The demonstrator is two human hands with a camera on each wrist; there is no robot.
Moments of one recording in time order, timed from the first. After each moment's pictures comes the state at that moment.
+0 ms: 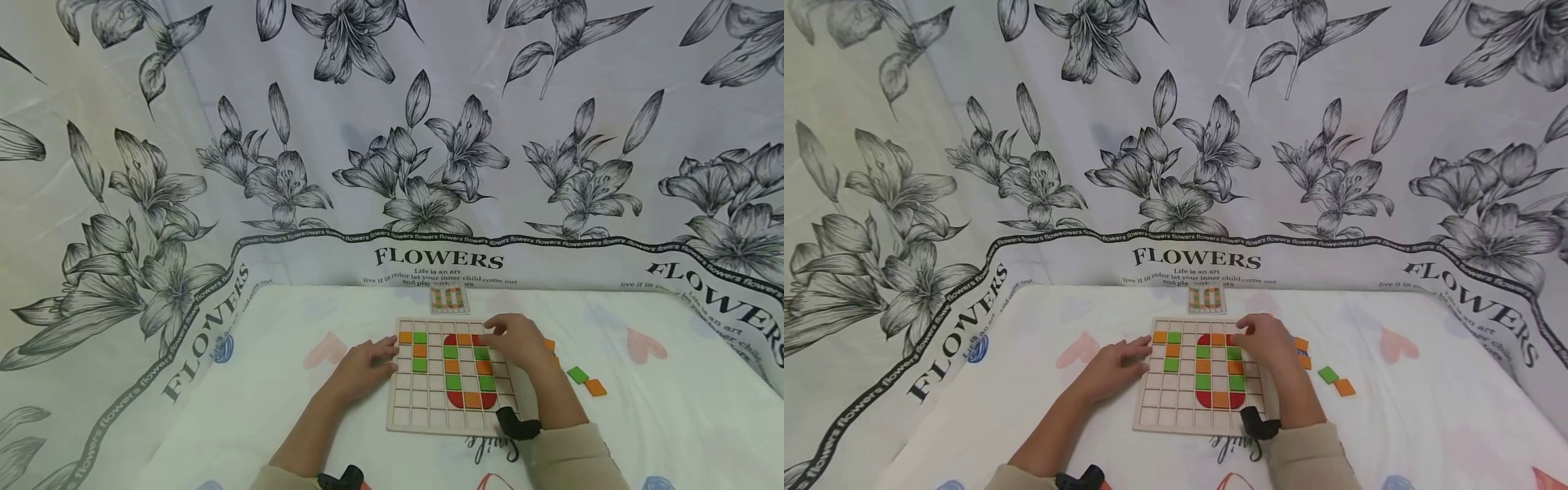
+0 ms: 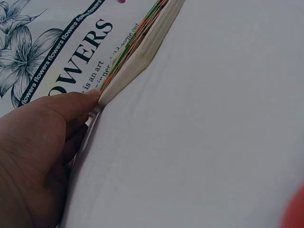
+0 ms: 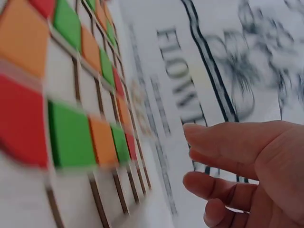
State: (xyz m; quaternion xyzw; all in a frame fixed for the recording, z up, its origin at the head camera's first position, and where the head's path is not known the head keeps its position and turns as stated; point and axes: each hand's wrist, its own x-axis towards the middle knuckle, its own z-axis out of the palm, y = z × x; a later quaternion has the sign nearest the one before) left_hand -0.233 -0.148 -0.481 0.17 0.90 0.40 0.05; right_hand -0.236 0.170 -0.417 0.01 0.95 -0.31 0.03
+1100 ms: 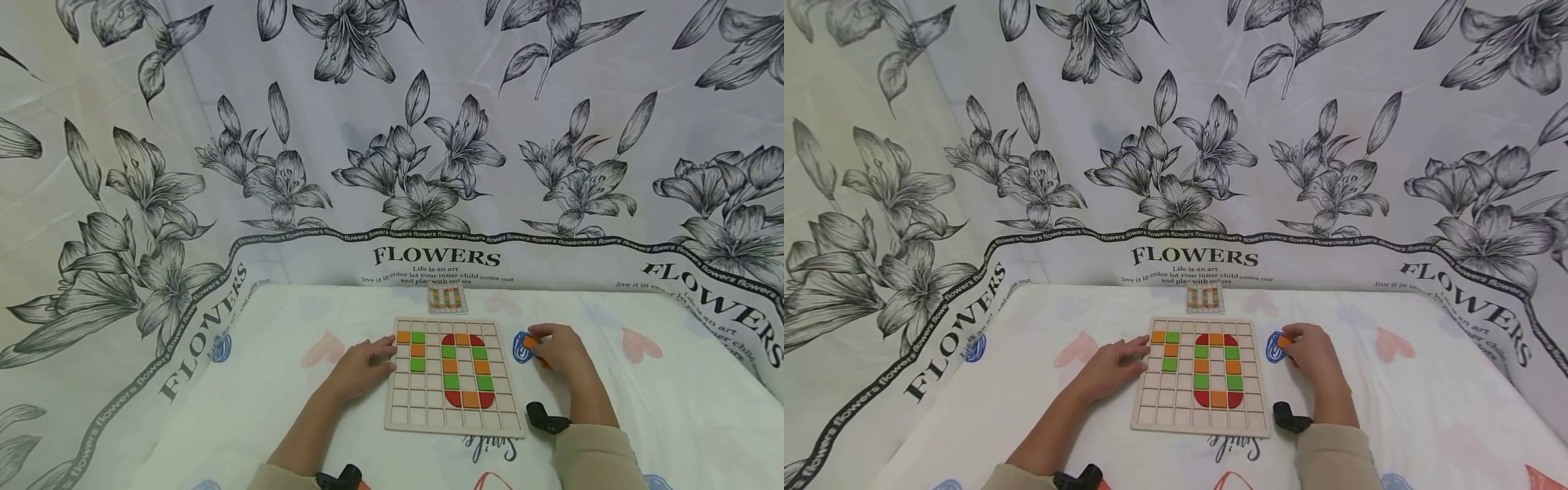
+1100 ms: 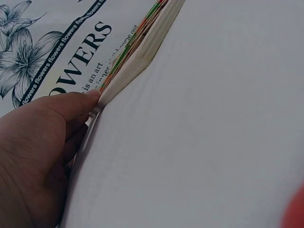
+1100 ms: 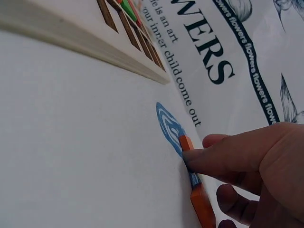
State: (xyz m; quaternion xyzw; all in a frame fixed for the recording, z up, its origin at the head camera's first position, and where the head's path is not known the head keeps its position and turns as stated) left_hand -0.225 -0.150 -0.481 0.17 0.90 0.40 0.06; right_hand -0.230 0.250 -0.451 0.11 0.93 -0.35 0.05
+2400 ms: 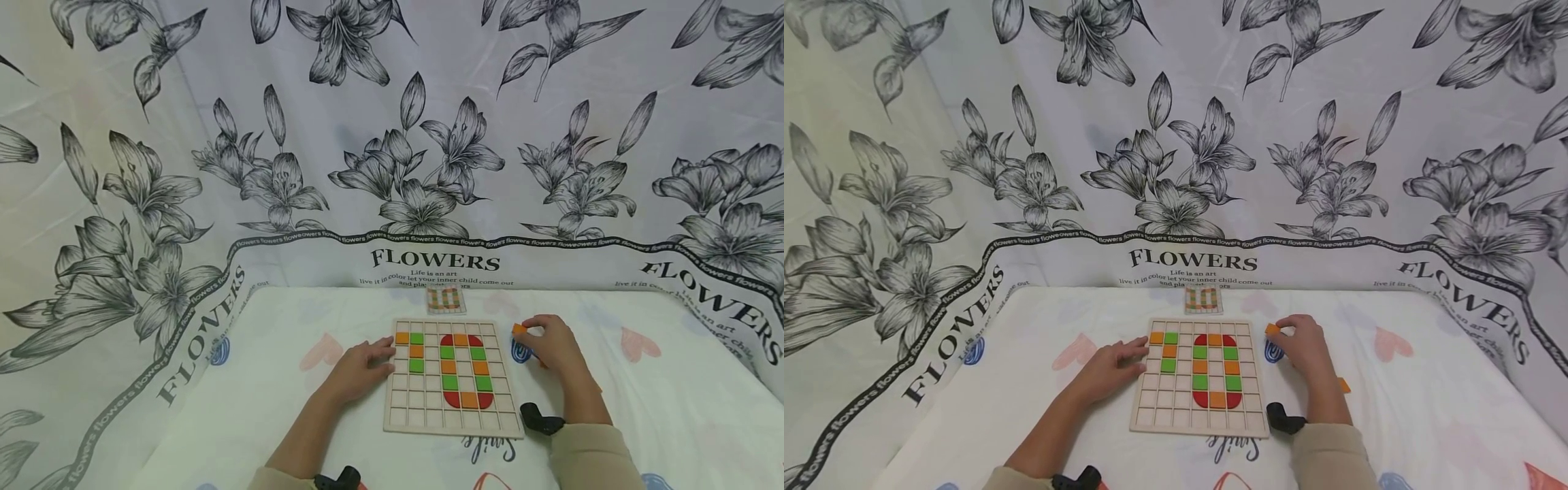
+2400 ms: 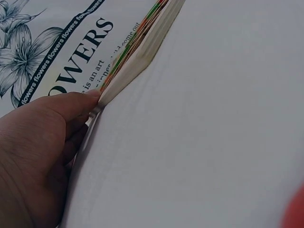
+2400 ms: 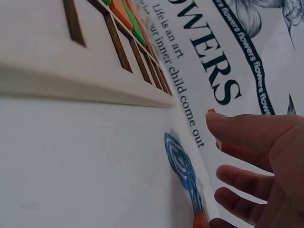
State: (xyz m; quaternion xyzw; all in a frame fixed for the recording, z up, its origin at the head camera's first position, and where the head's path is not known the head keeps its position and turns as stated) left_hand -0.225 -0.148 -0.482 0.16 0.90 0.39 0.06; right_hand -0.238 0.241 -0.449 0.10 0.93 -0.36 0.02
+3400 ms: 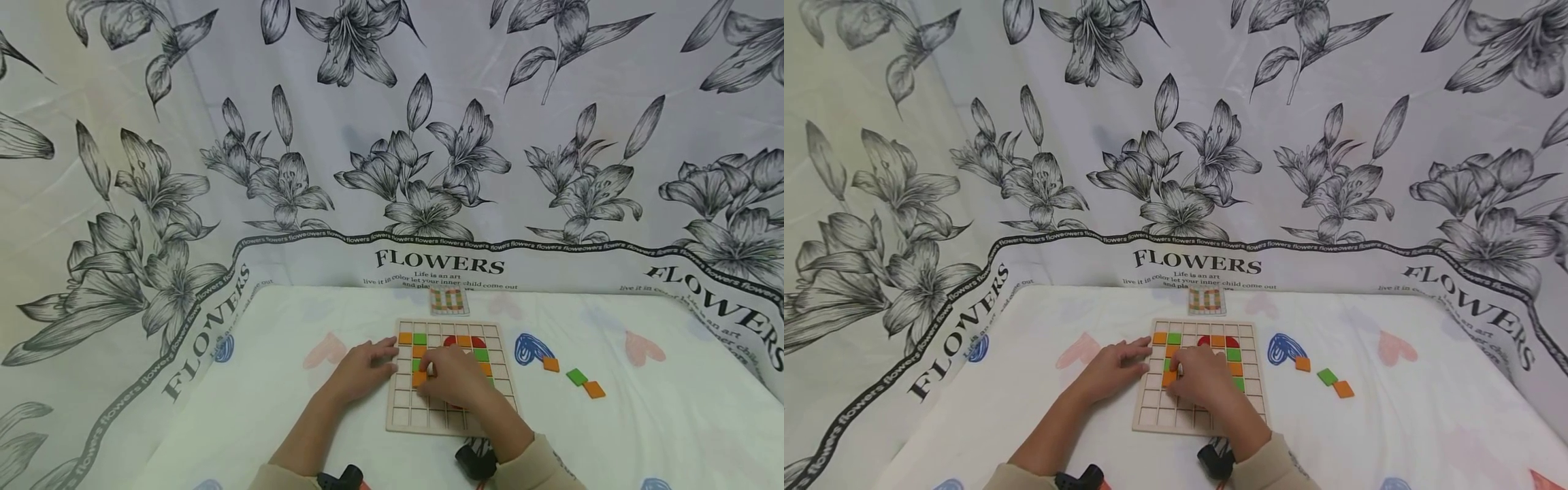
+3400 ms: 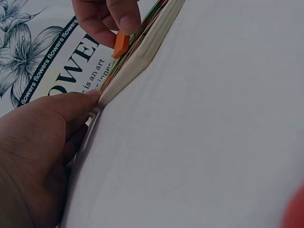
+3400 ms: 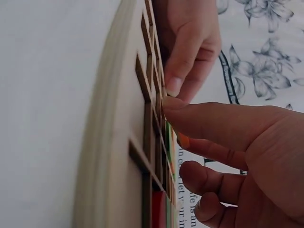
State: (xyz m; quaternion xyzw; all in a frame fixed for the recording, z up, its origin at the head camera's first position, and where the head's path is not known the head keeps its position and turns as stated) left_hand -0.226 -0.151 -0.483 0.17 0.90 0.39 0.06; right_hand -0.194 0.072 -0.439 -0.17 0.95 -0.25 0.04
